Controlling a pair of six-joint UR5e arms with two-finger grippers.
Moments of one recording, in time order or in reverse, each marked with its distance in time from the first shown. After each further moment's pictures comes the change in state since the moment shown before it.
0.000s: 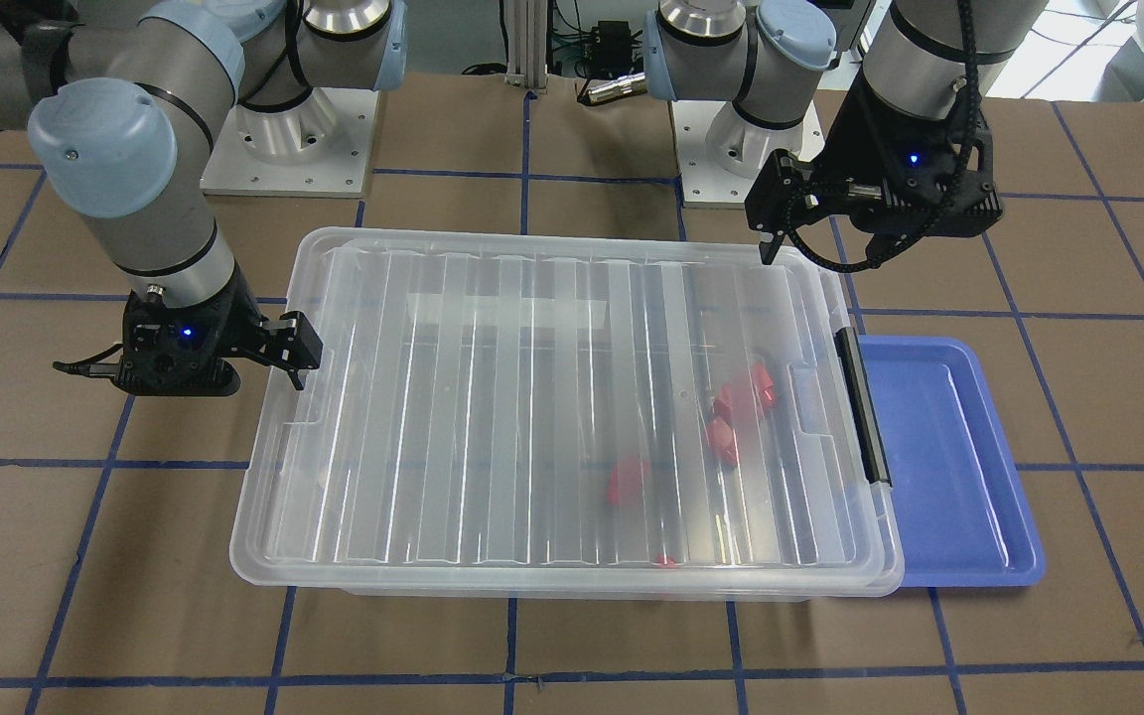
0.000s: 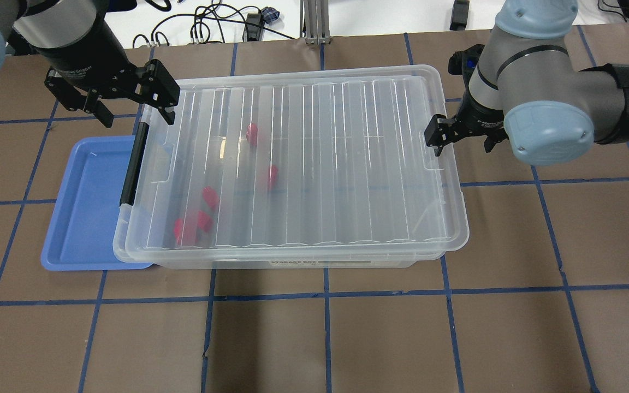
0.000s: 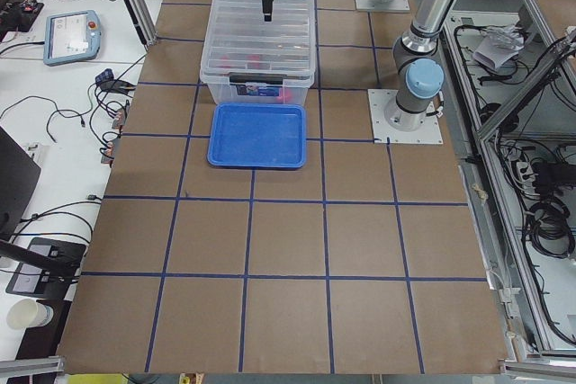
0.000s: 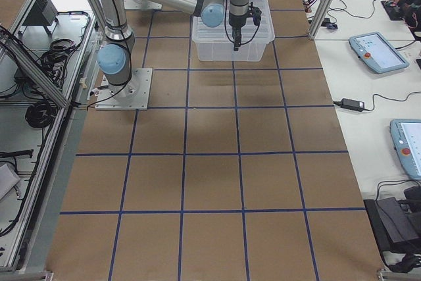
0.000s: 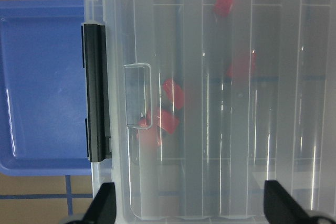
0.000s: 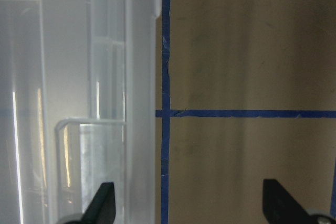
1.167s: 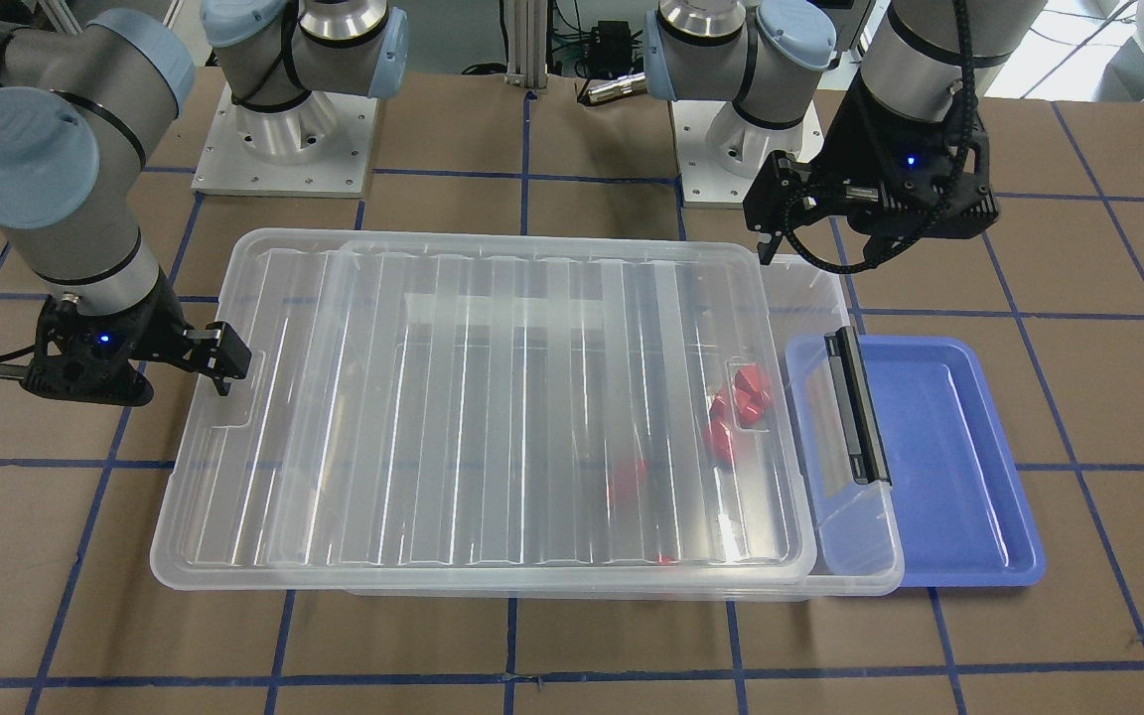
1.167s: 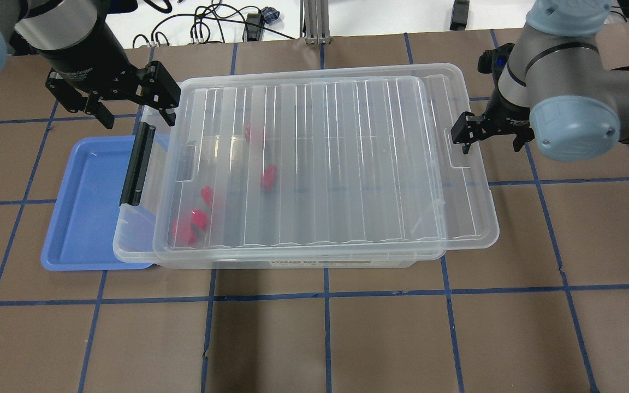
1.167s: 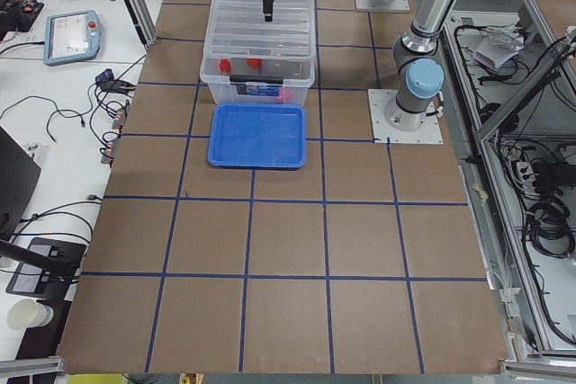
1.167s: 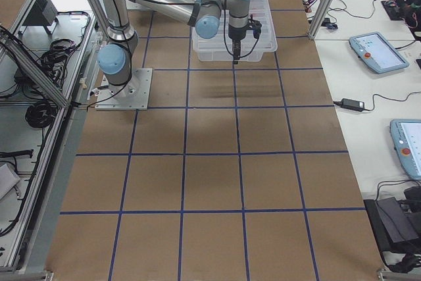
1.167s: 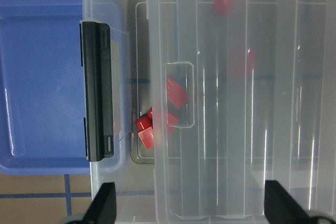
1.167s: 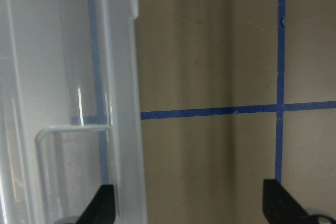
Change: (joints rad) left arm 0.000 0.001 -0.005 0.000 -0.001 -0.001; right arm -0.106 -0.001 0.005 0.000 -0.083 -0.045
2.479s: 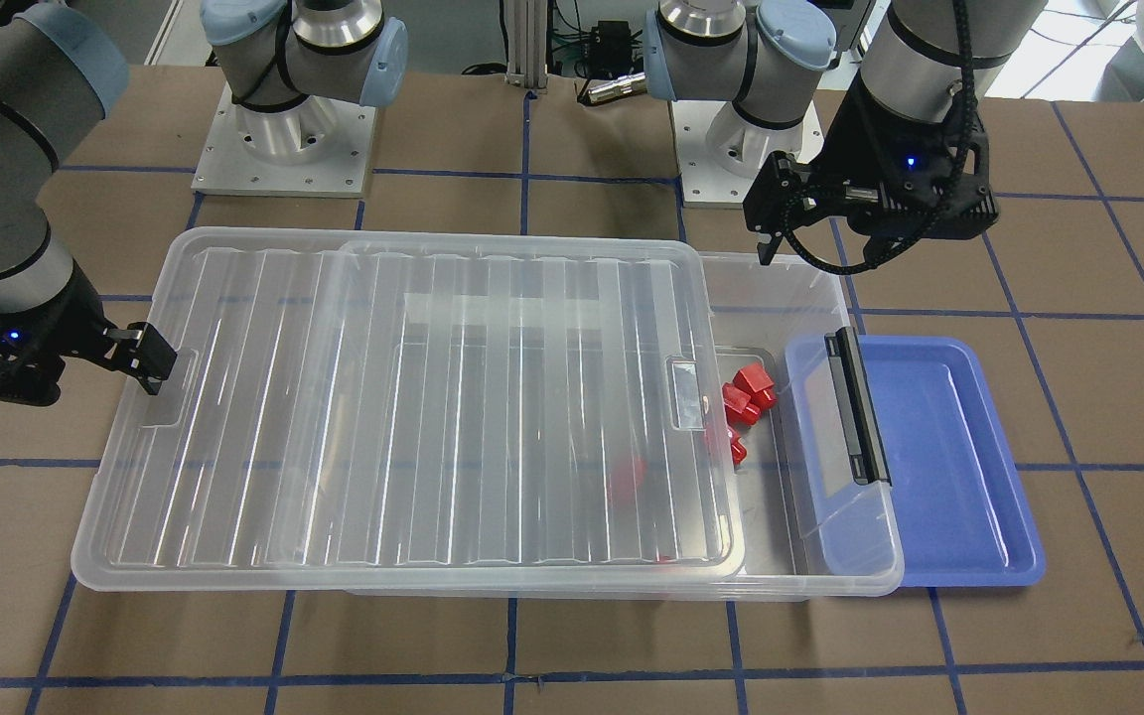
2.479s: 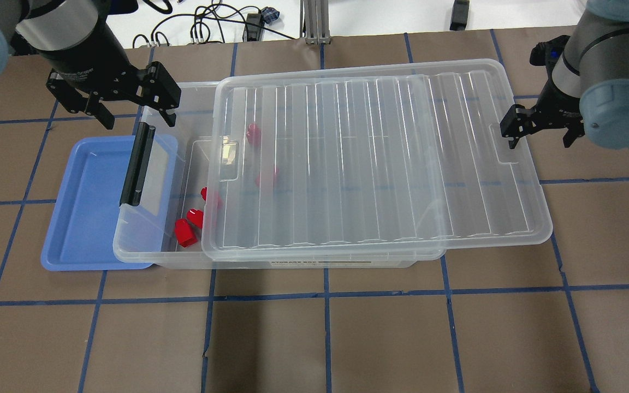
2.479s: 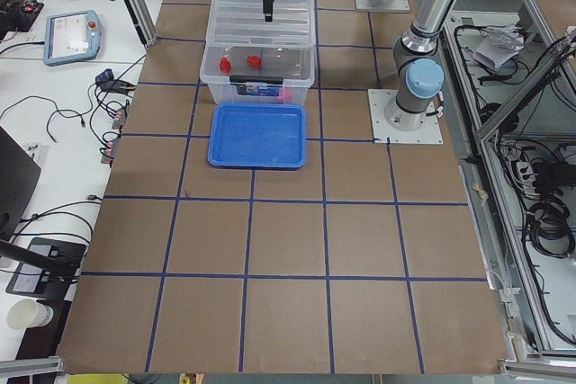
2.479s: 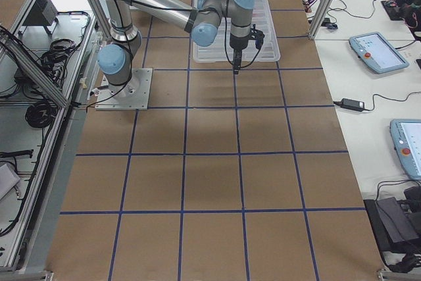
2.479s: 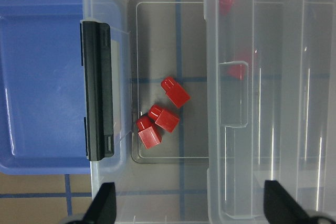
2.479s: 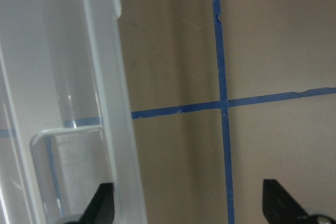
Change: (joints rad) left arm -0.001 -0.001 0.000 0.000 0.000 0.000; right arm -0.106 -0.005 -0.015 0.026 -0.015 -0.048
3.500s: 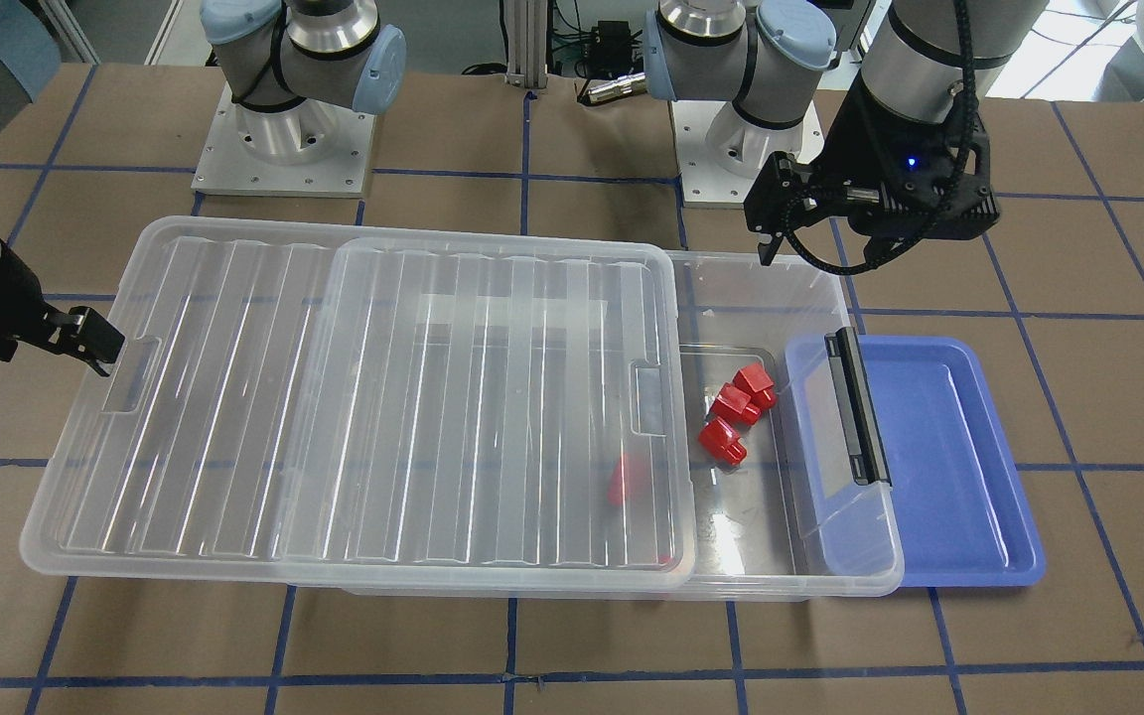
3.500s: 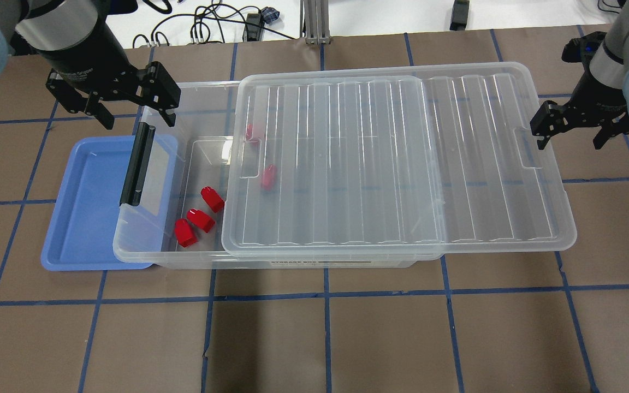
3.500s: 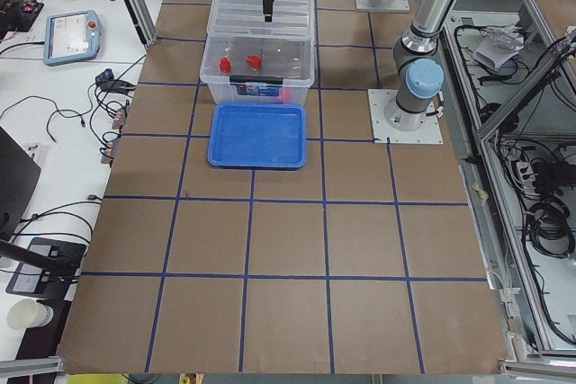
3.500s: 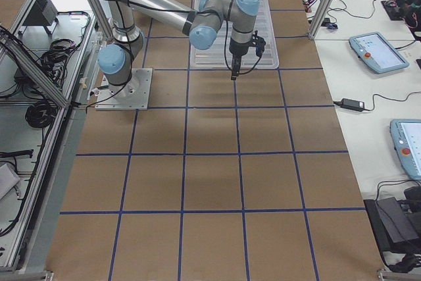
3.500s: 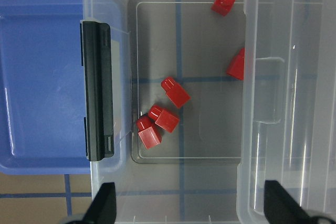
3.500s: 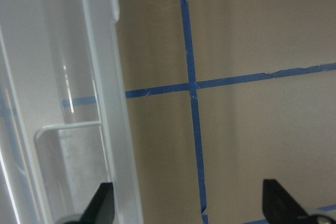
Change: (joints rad) left arm 0.001 -0.001 0.000 0.000 0.000 0.000; right arm -0.081 0.000 -0.054 0.115 -0.002 -0.058
